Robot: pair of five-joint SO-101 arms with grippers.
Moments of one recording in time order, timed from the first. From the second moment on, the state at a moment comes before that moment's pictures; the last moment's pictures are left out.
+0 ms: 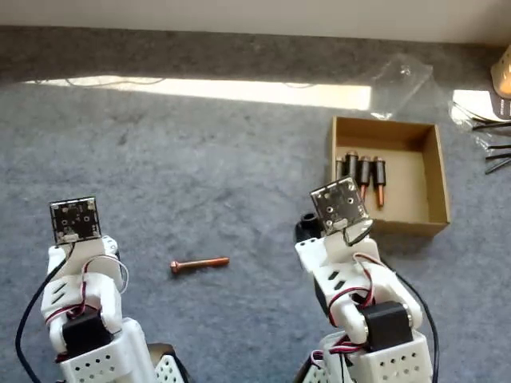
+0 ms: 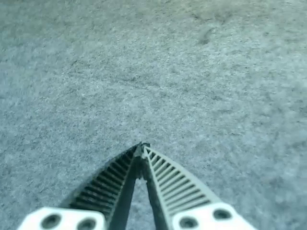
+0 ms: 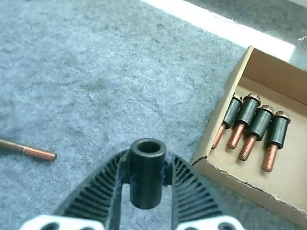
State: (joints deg) left arm -28.2 -103.7 88.5 59.7 -7.8; right arm -19.5 -83.2 65.8 62.4 12.0
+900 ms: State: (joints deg) left arm -11.6 -103.7 83.3 67.6 -18.5; right arm -13.3 -83.3 81.8 46.6 4.3
